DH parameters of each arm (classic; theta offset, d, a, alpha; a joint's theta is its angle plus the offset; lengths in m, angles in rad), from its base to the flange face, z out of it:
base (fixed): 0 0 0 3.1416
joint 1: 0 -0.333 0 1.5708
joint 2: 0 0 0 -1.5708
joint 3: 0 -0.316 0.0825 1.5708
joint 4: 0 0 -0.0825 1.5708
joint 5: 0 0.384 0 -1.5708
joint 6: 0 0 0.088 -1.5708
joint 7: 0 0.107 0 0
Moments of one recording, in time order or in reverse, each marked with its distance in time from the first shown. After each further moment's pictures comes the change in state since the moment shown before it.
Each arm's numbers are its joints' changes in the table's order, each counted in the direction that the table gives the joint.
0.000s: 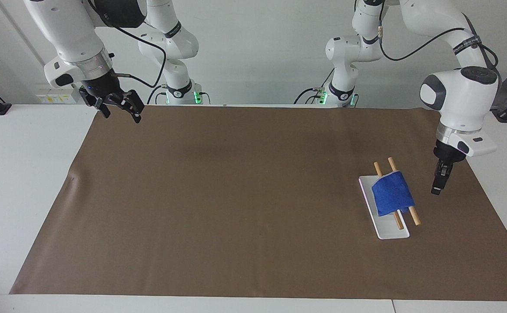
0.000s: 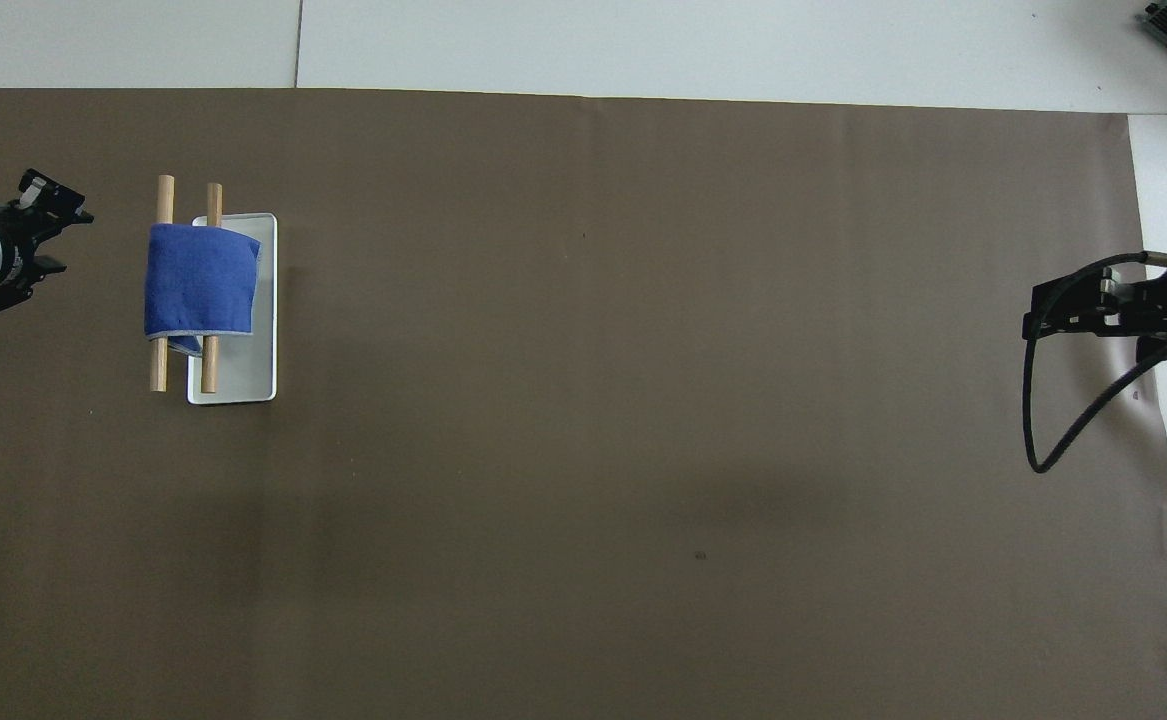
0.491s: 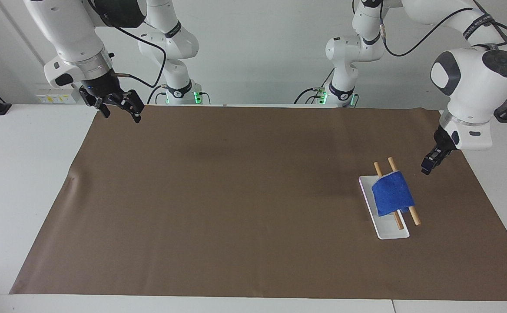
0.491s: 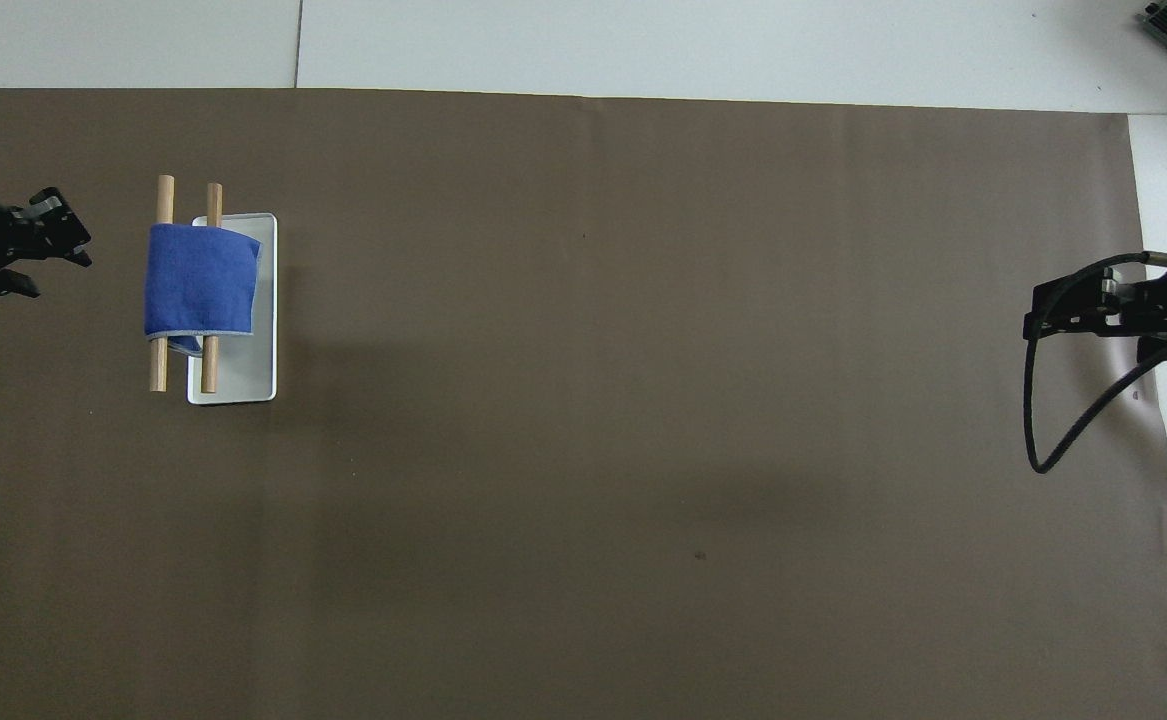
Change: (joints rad) left arm 0.001 0.024 0.046 -0.230 -0.007 0.452 0.298; right arm 0.000 0.000 0.000 0.000 0.000 0.000 -0.003
